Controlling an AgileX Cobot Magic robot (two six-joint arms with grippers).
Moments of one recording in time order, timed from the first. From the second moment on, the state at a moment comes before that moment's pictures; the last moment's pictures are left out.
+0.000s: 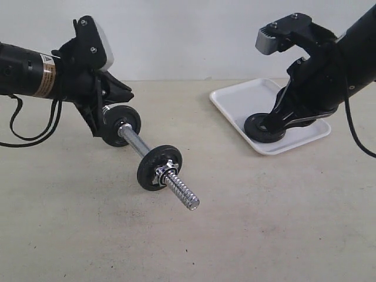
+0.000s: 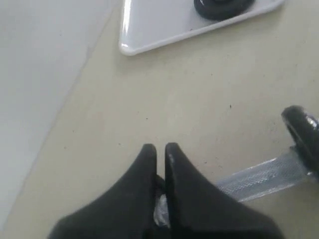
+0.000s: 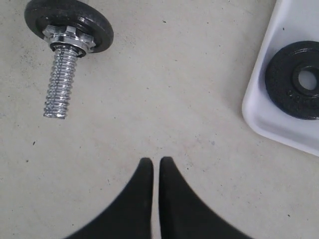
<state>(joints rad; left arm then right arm) -0.22 1.73 -1.04 1.75 -0.45 -0.85 0.29 1.51 -1.11 0.42 0.84 -0.71</state>
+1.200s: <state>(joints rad) -0.22 1.78 -0.80 1.03 -0.40 -2.09 0.29 1.51 -1.11 0.46 0.89 -0.72</state>
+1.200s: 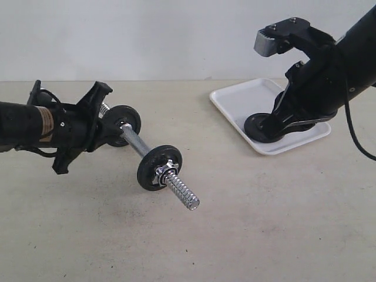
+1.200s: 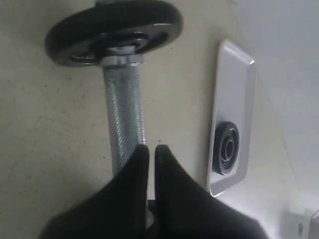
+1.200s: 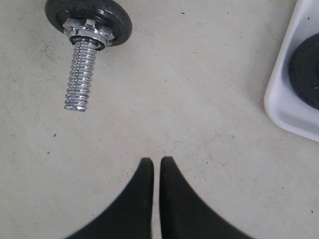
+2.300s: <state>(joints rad) -0.22 1.91 -0.85 1.03 -0.52 -1.95 0.29 1.51 -1.11 0.46 0.89 -0.72</state>
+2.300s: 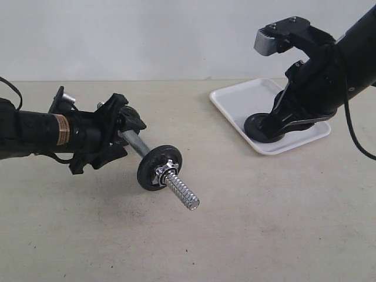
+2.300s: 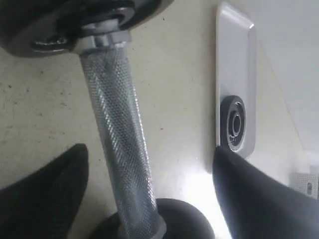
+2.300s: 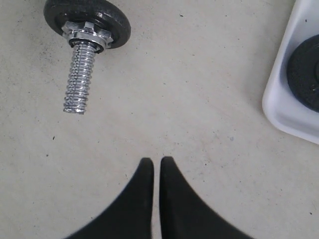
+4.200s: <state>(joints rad) -0.25 2.13 -1.02 1.05 -0.59 -1.90 0.29 1.51 -1.11 0.46 0.84 -0.72</state>
